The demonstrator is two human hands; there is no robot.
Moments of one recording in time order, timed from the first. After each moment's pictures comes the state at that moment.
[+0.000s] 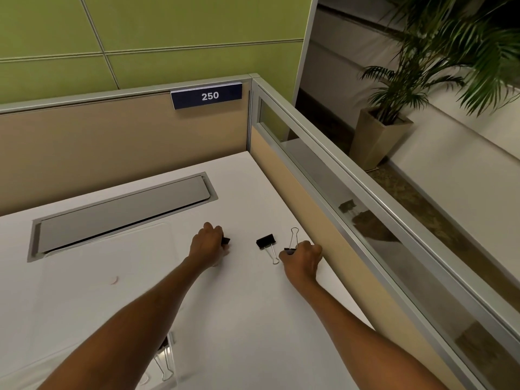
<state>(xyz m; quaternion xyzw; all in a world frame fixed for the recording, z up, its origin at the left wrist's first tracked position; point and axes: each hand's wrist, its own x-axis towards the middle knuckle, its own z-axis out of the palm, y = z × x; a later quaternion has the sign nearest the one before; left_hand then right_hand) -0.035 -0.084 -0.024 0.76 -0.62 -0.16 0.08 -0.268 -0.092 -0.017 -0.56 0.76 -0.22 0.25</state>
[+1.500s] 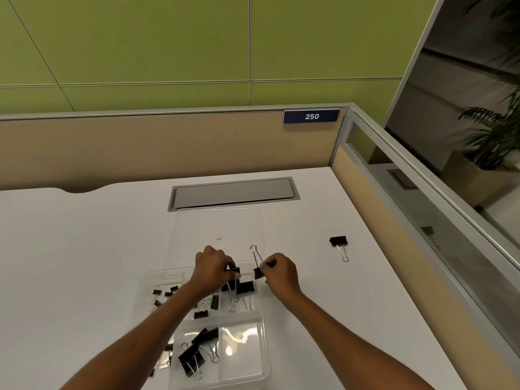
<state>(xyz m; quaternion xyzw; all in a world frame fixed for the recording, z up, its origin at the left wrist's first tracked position) 0.053 0.164 0.032 0.81 -0.57 -0.09 0.12 -0.114 0.079 0.027 -0.68 0.53 -0.20 0.47</state>
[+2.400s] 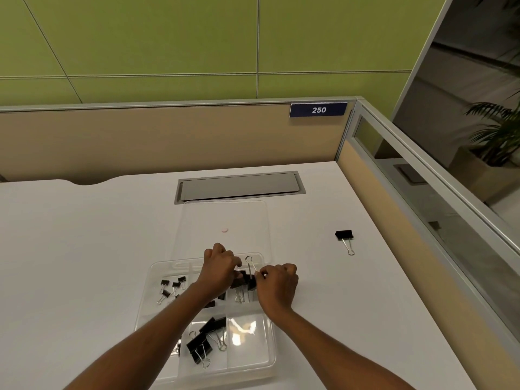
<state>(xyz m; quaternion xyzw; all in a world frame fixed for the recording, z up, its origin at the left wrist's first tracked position) 0.045 0.179 0.014 0.79 -0.61 -0.03 0.05 -0.102 0.135 0.008 -0.77 0.57 -0.18 0.20</state>
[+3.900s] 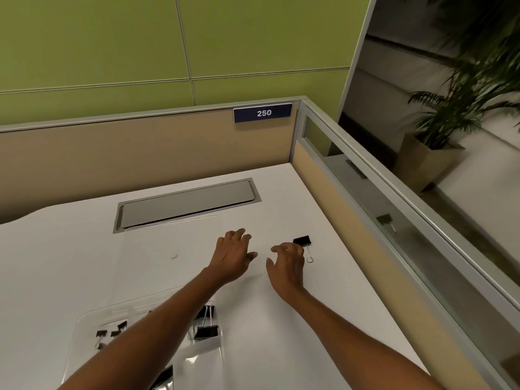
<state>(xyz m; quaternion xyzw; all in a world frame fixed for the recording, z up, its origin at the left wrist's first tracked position) -0.028 0.024 0.029 0.74 -0.67 -0.06 0.09 -0.178 -0.006 0.002 -0.76 0.56 -0.25 0.19</state>
